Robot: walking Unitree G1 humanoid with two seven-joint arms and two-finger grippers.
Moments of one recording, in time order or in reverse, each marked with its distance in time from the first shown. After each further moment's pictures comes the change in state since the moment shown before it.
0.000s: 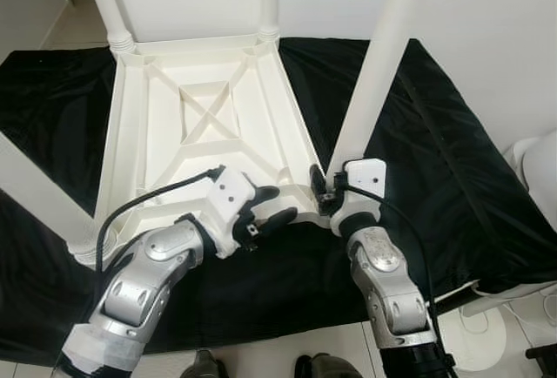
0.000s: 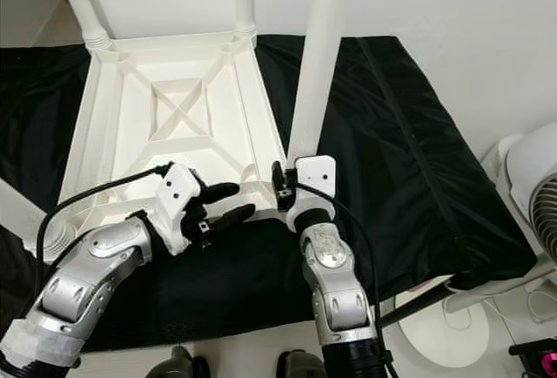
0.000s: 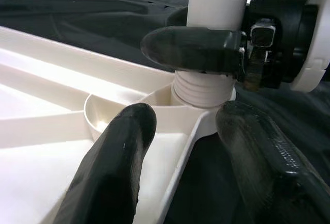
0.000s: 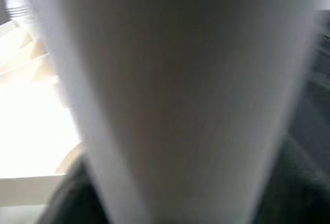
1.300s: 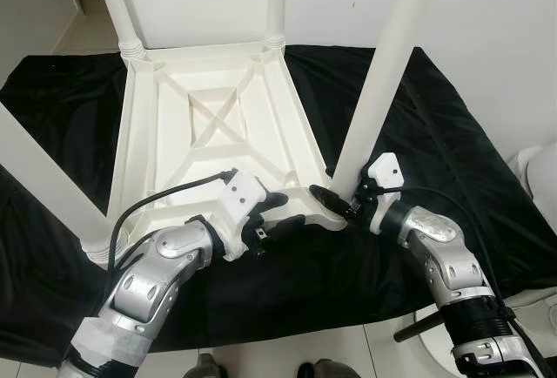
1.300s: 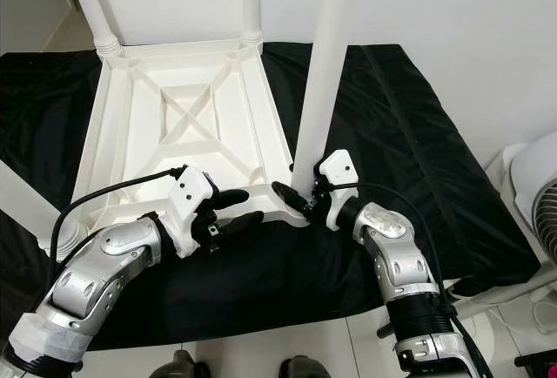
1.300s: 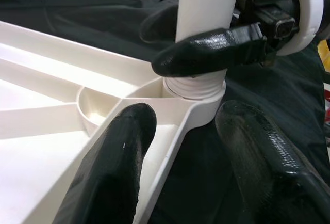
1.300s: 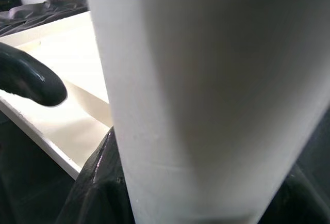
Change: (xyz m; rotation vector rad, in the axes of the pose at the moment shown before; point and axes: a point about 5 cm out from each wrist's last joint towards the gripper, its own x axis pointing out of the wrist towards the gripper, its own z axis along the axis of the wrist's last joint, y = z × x) left arm 0.008 -0.006 -0.007 -0.044 0.045 -0.042; right arm 0.018 -0.052 -0.012 -0.156 0.085 0.694
